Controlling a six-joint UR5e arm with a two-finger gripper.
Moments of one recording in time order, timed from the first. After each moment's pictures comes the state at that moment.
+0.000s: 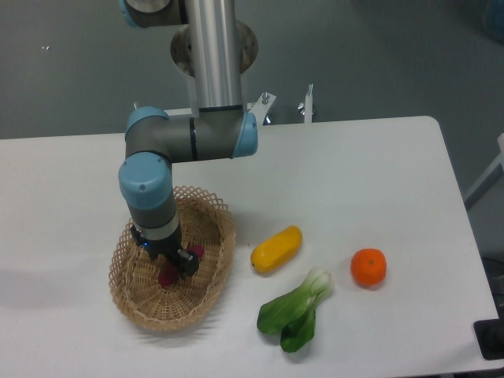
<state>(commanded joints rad) 2.08 -2.04 -1.79 -0.75 1.56 0.69</state>
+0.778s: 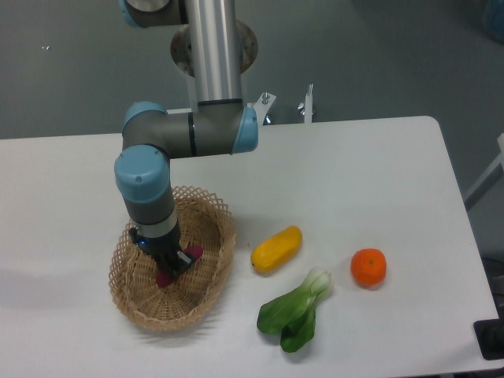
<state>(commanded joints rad) 2.10 -1.96 -1.73 -0.77 1.56 0.78</state>
